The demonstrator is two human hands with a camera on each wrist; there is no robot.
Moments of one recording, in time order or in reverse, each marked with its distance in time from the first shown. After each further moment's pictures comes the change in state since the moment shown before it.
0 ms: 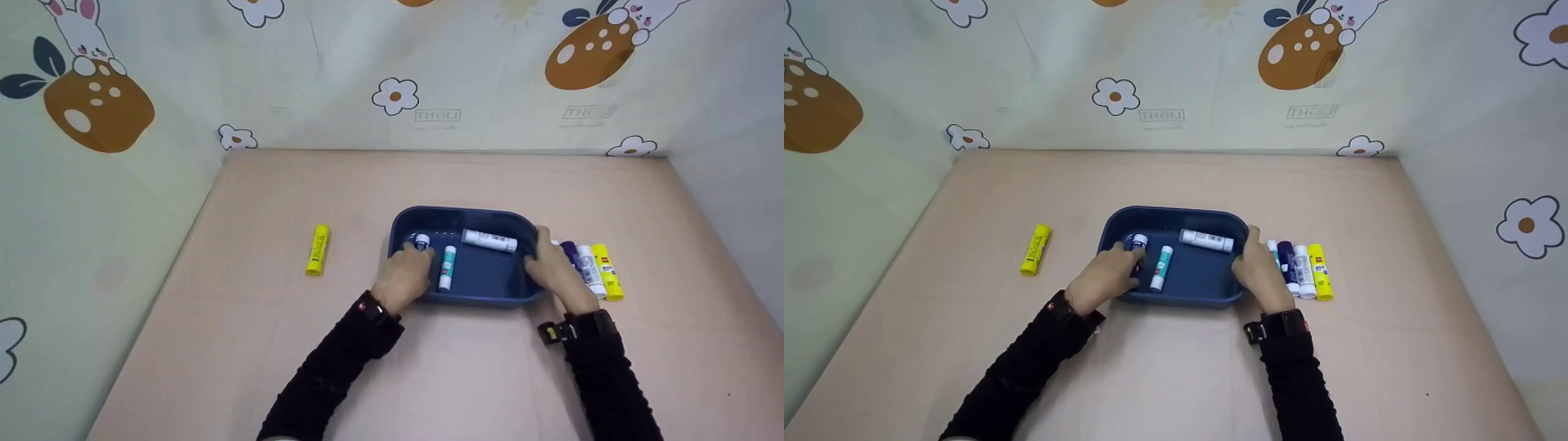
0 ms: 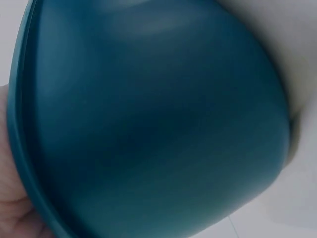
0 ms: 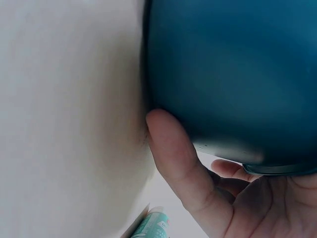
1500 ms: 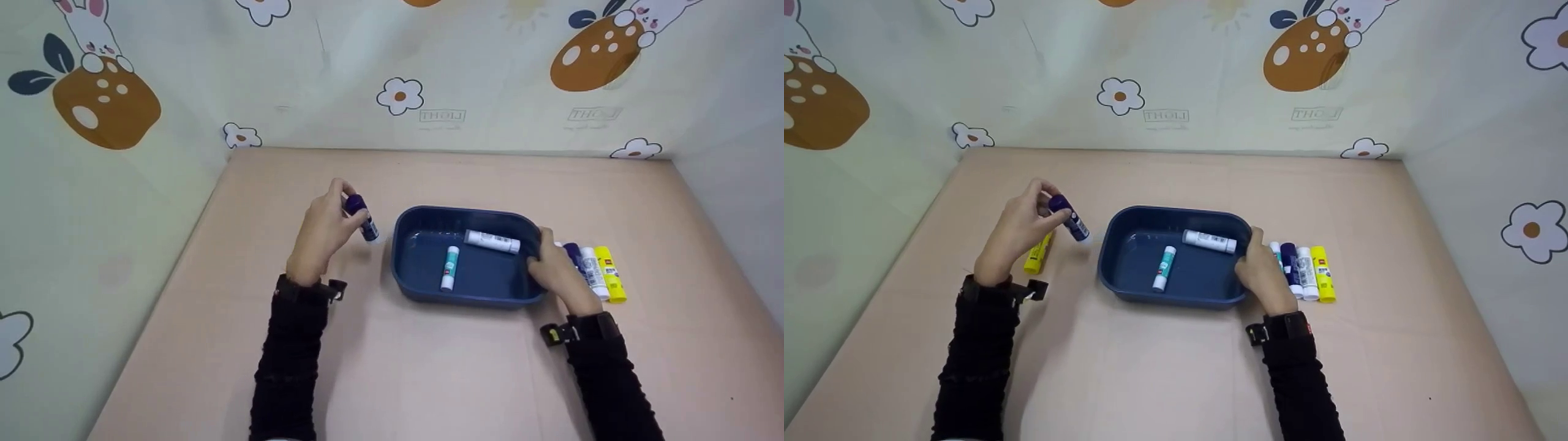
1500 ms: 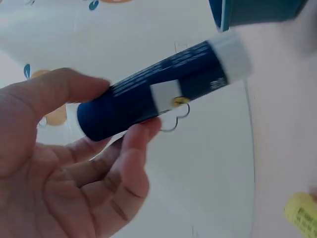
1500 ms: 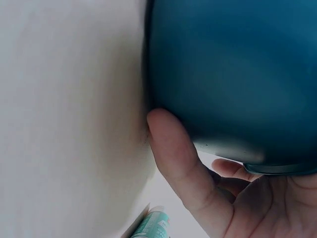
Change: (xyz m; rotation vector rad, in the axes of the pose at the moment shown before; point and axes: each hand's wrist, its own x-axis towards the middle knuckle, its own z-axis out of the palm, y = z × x) left_hand -0.009 -0.100 -0.075 -0.516 0.271 -0.205; right_hand -0.001 -0.001 -0.001 0.005 -0.003 -0.009
